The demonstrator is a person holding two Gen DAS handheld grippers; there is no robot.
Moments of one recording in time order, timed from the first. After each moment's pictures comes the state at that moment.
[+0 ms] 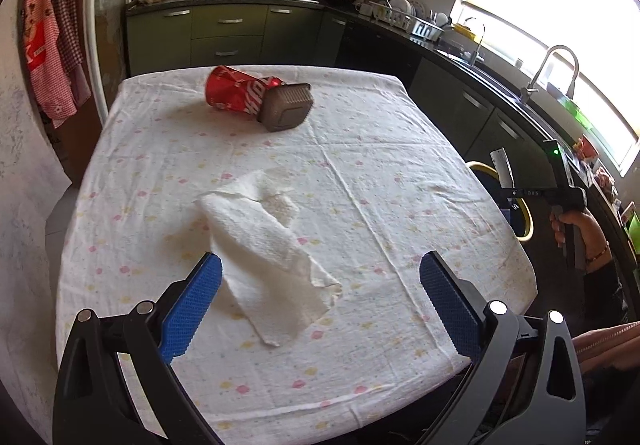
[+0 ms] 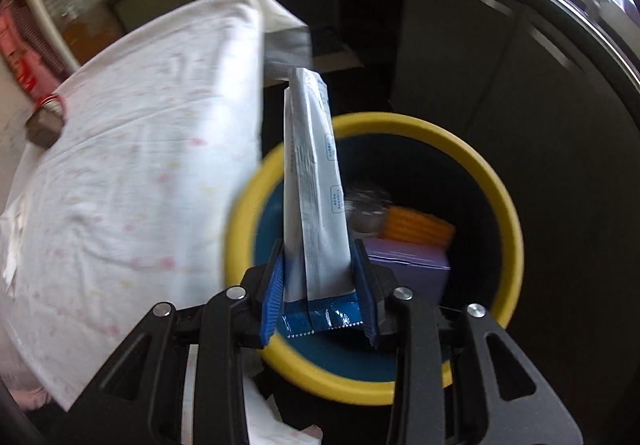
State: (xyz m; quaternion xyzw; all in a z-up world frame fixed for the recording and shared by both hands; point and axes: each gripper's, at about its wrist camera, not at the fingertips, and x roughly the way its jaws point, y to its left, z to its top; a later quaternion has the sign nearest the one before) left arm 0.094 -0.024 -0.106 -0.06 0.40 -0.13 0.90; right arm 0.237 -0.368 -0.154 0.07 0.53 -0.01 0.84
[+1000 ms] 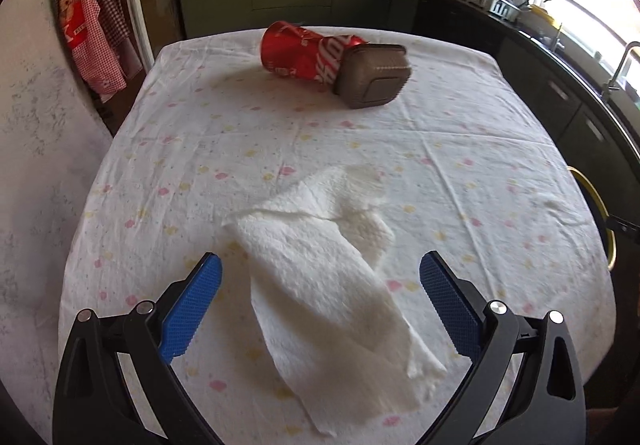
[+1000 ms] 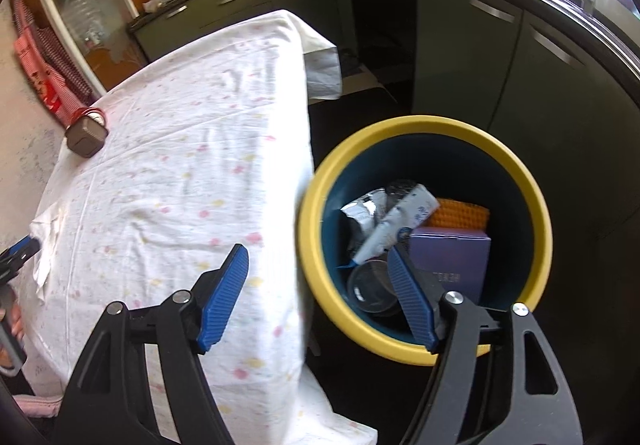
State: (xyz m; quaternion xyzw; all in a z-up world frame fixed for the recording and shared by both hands) left arm 0.181 -0.015 -0.166 -0.03 0.46 0.01 0.89; right arm 0.190 -0.321 -0.132 0.10 0.48 0.02 0.87
